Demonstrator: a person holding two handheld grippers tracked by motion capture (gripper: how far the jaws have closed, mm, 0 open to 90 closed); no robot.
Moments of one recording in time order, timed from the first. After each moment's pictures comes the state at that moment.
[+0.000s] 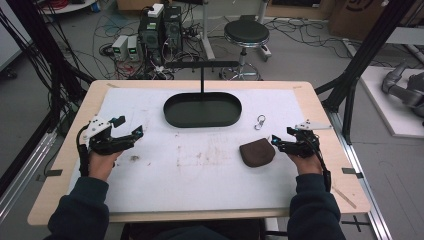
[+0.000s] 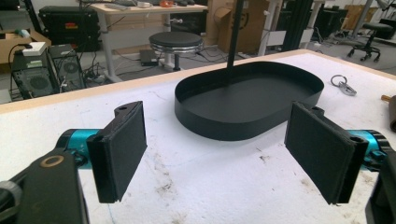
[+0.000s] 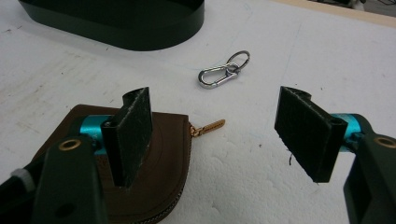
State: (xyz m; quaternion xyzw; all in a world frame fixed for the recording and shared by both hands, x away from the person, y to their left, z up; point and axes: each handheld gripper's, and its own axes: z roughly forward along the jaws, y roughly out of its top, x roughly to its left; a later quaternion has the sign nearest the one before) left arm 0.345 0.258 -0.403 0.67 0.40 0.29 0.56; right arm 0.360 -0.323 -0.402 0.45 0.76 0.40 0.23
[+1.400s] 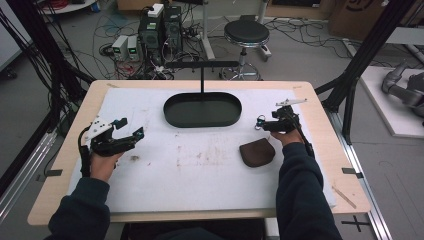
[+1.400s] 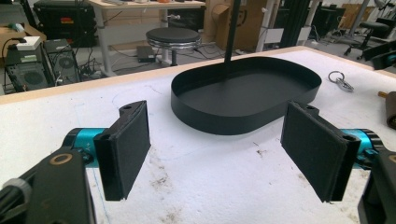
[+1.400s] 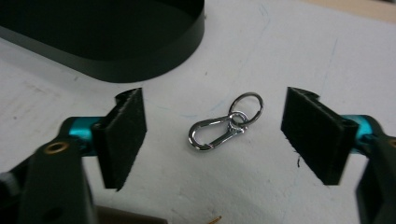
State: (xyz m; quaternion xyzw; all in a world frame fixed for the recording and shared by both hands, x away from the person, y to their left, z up) left arm 0.344 0.257 -0.408 0.67 0.40 0.28 0.56; right arm 0.451 -0.293 -0.408 0.45 0.79 0.38 0.19
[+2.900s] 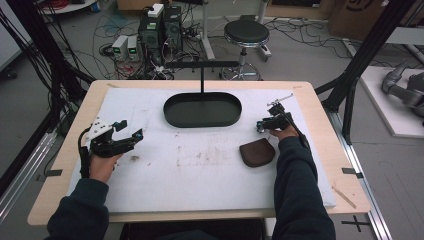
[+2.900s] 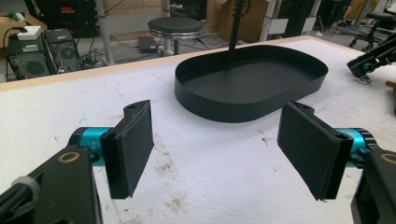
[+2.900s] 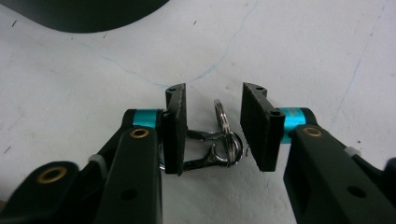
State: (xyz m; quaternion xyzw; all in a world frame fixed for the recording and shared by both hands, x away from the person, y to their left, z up) left arm 0.345 0.260 -0.414 0.68 0.41 0.27 0.54; right arm 0.488 -0.288 -0.431 0.45 0.84 0.28 0.12
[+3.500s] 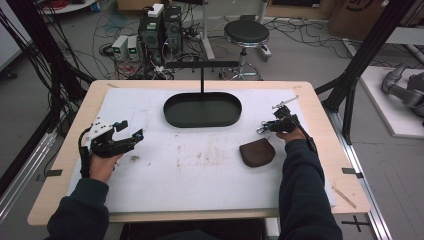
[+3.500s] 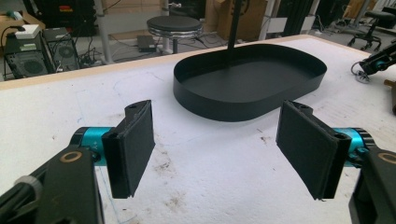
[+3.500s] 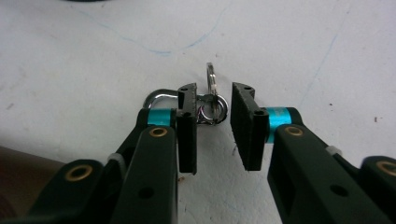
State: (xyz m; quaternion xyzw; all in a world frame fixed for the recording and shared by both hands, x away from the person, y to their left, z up) left arm 0.345 0.260 -0.414 0.68 0.41 0.27 0.54; right arm 0.473 -0.301 -0.423 0.44 0.85 0.27 0.13
